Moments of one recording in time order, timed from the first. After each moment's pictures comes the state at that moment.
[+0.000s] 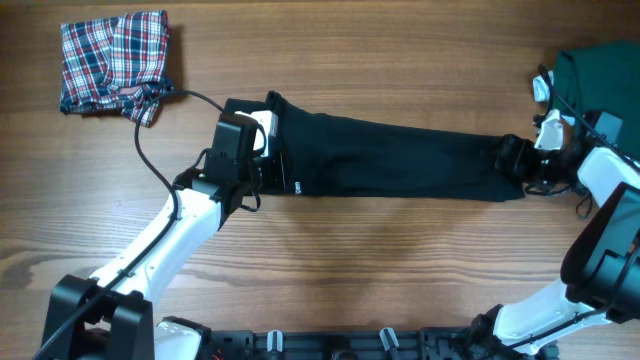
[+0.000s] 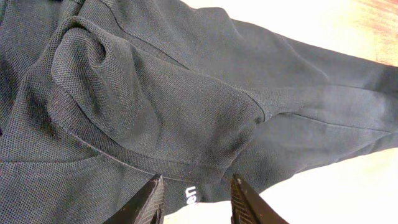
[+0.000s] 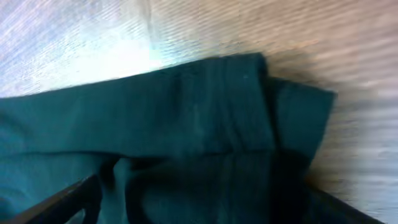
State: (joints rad) left arm -0.33 1.47 0.80 -0.25 0.26 -0.38; right arm -0.48 1.85 1.03 -0.55 -0.52 -0.12
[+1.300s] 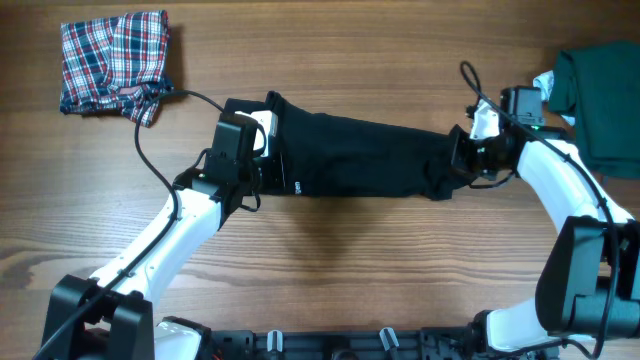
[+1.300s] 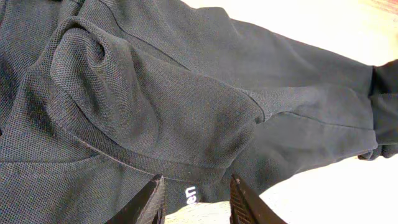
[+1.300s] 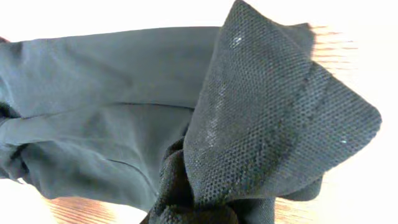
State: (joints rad) left arm -0.33 1.47 0.80 -0.25 0.26 -0.38; right arm -0.09 1.68 1.02 -0.63 -0.41 0.16
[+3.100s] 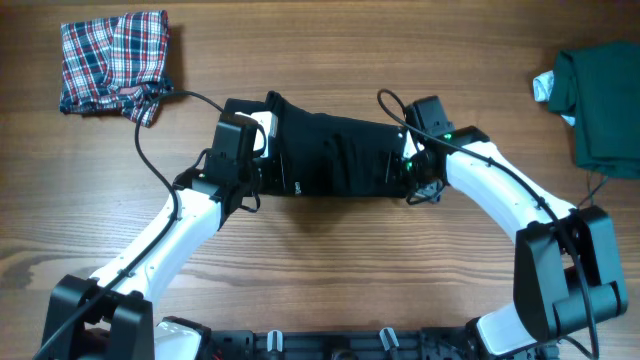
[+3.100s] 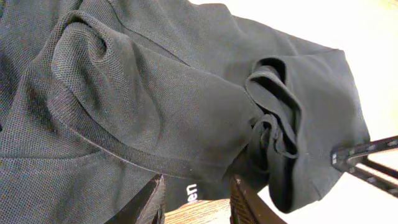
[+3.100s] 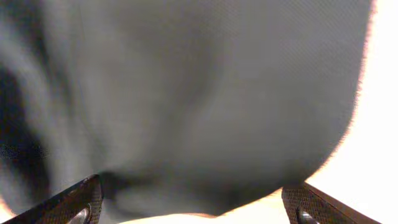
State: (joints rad) left arm -0.33 1.47 0.80 -0.26 0.26 -0.38; right arm 0.30 1.71 1.01 -0.69 -0.22 0.53
